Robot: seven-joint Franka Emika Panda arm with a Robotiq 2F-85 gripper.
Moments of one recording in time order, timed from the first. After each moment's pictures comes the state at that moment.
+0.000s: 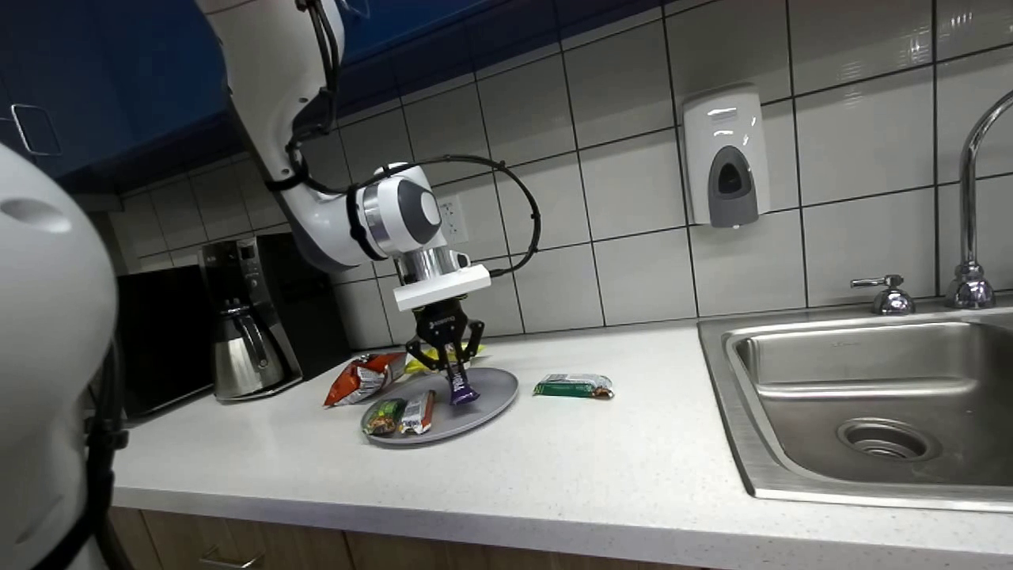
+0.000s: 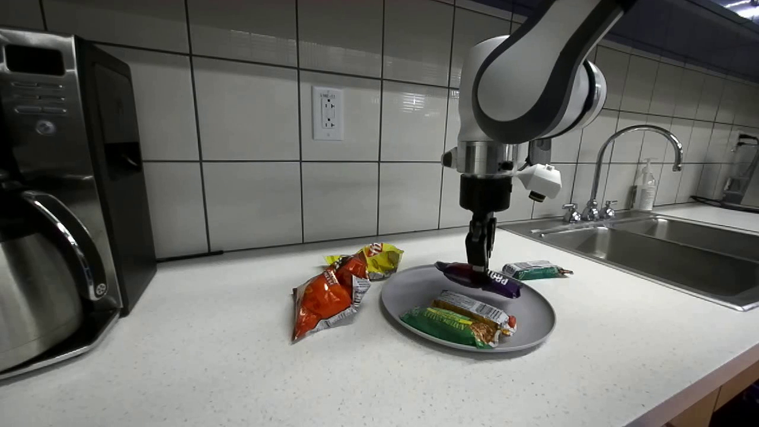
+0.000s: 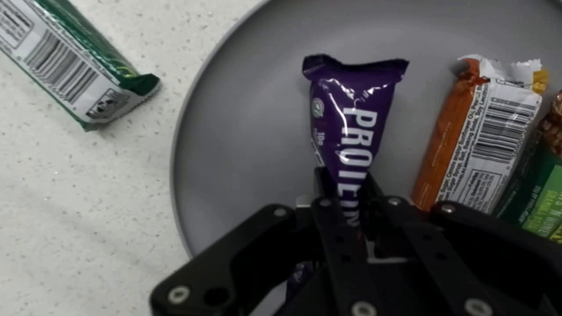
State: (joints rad) arm 0.03 0.27 0.11 -2.24 -0.17 2.50 -0.44
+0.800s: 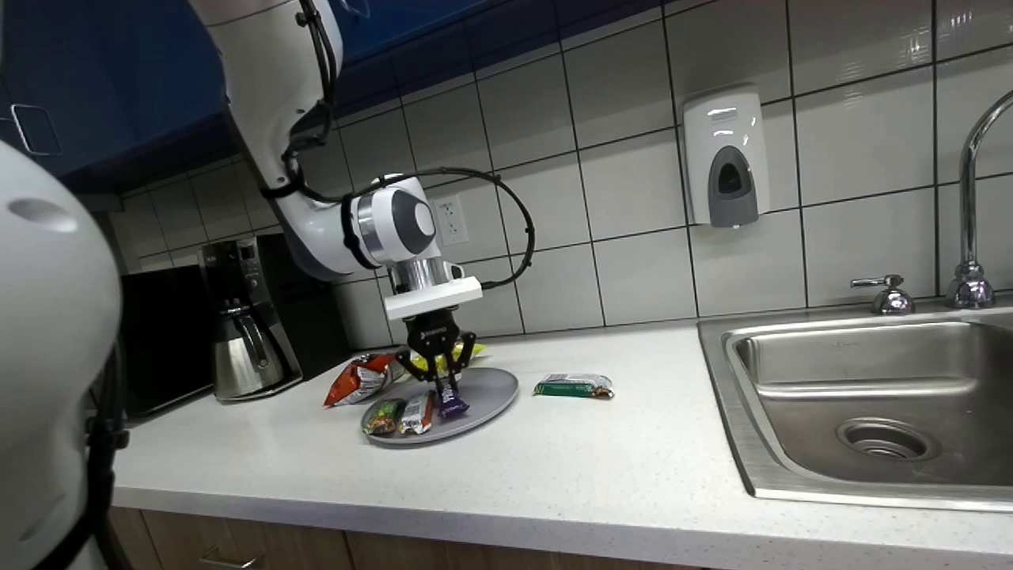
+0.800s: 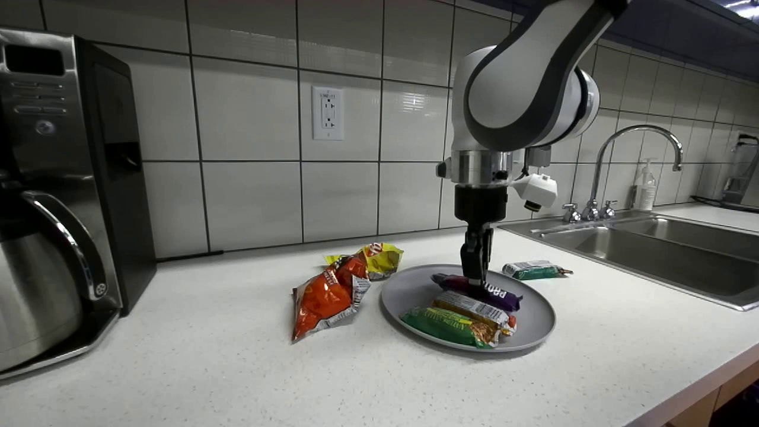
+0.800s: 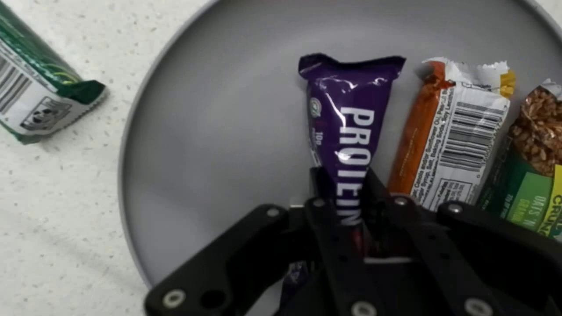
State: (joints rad) arm 0.04 0.29 0.12 -2.24 -0.14 2.48 -0.44
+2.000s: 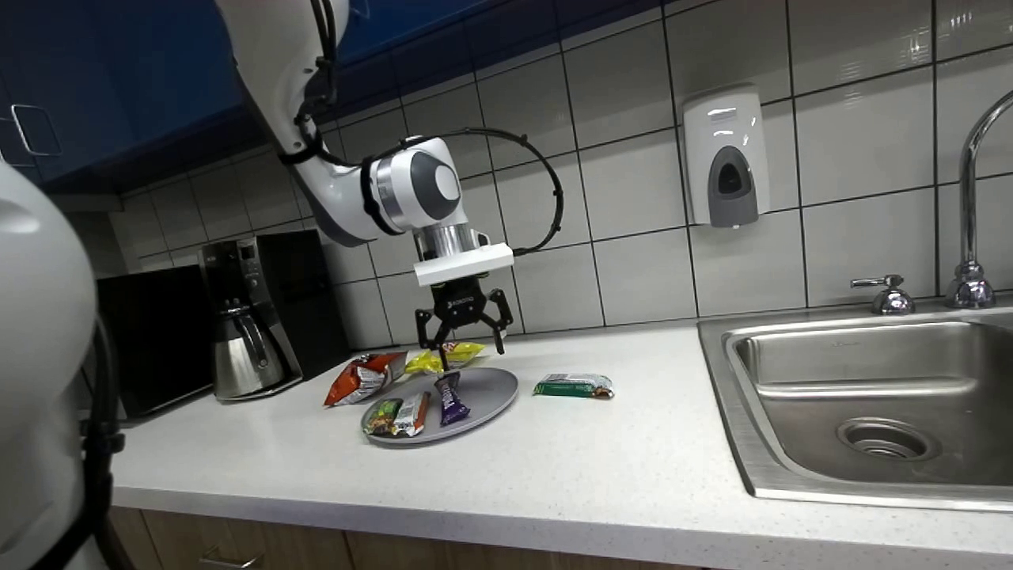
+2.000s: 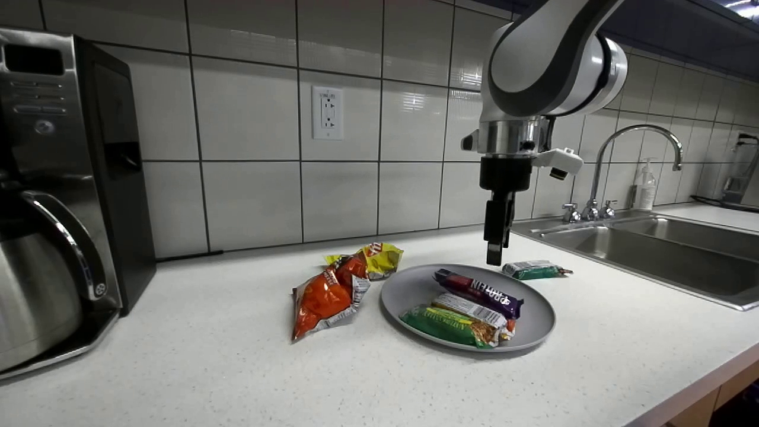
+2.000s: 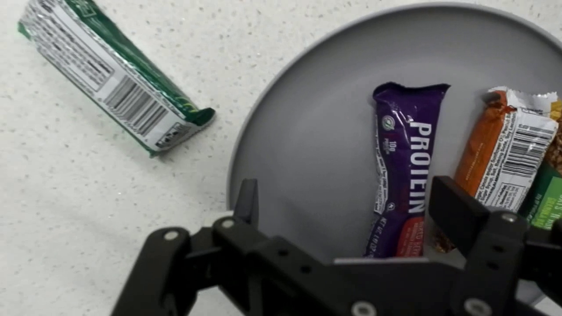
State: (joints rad) arm -0.03 0.20 0.10 -2.24 -0.10 2.44 -0.56
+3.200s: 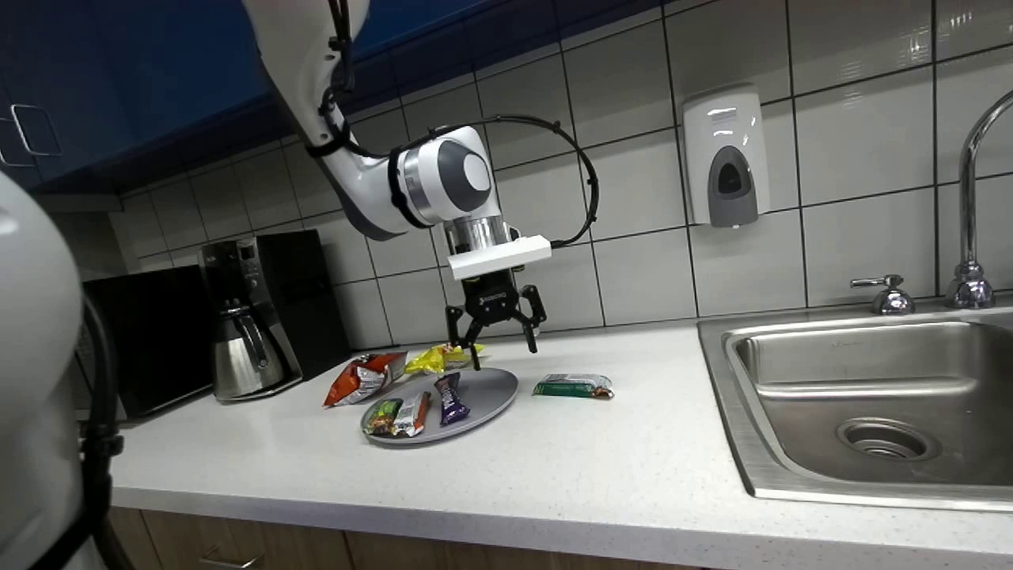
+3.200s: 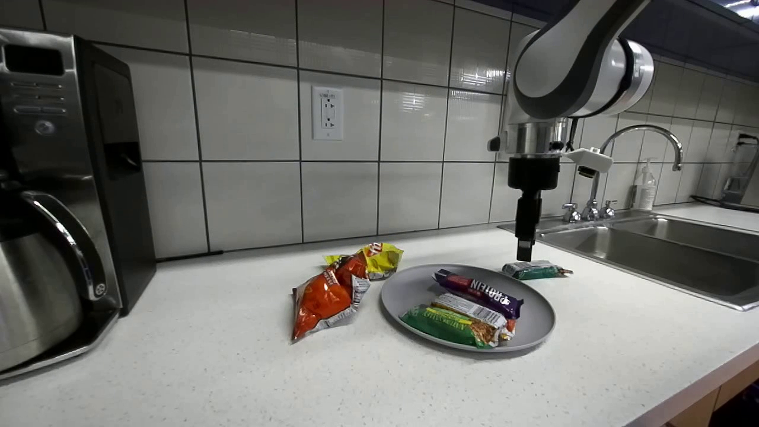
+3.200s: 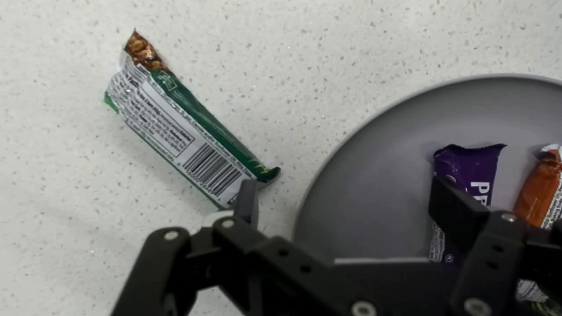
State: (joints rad) arm -0.07 0.19 0.03 -2.25 -0.10 2.43 -0.64
